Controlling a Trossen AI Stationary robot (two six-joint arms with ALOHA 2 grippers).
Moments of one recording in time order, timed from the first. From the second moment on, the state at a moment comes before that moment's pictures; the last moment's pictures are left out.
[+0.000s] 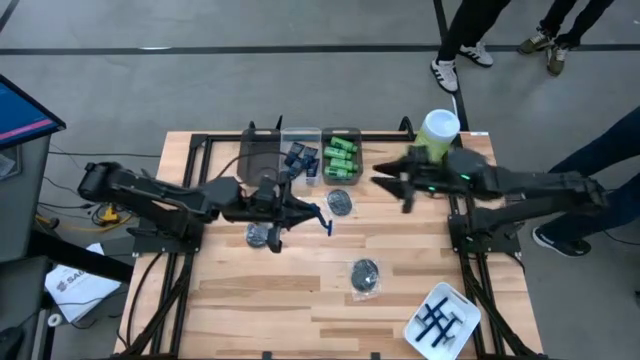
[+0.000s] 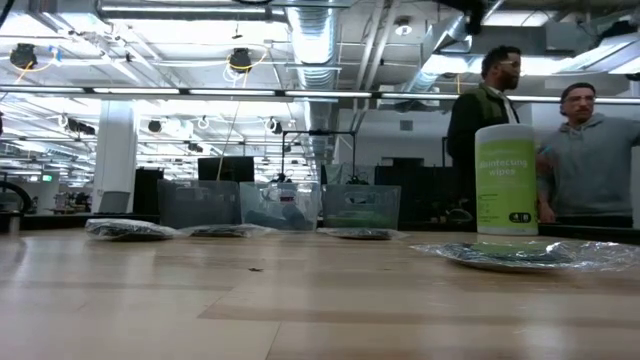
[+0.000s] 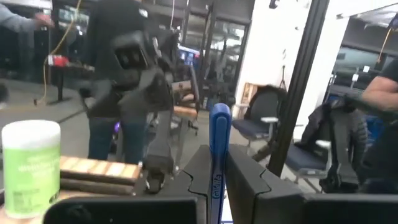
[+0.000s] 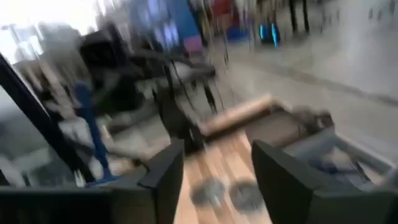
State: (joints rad) left arm -0.17 1.25 0.91 0.49 -0.13 -0.16; right arm -0.03 0.89 0.82 0.00 0.15 0.37
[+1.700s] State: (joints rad) left arm -0.13 1.27 0.91 0.51 -0.14 -0.11; right arm 0.03 1.51 1.52 -0.44 -0.19 0.09
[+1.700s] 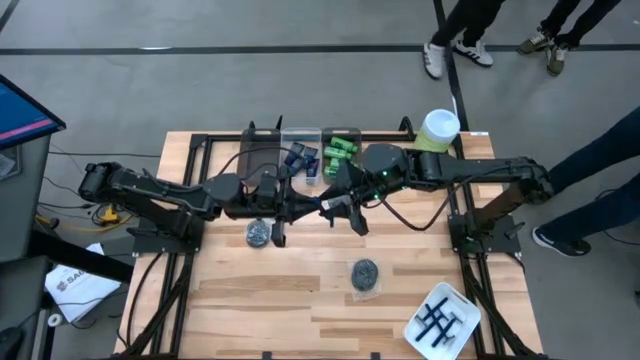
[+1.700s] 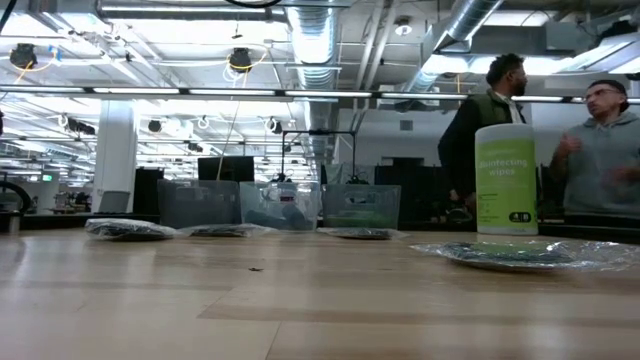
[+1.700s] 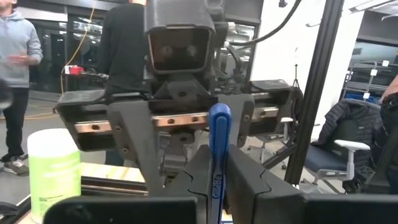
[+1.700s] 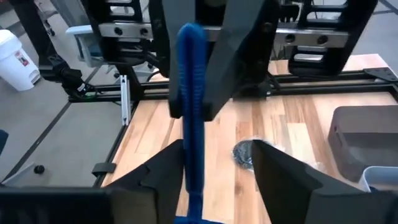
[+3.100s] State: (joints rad) left arm -0.21 0.94 0.91 0.05 -0.21 -0.14; right arm 0.34 1.30 1.44 -1.15 0.13 0.53
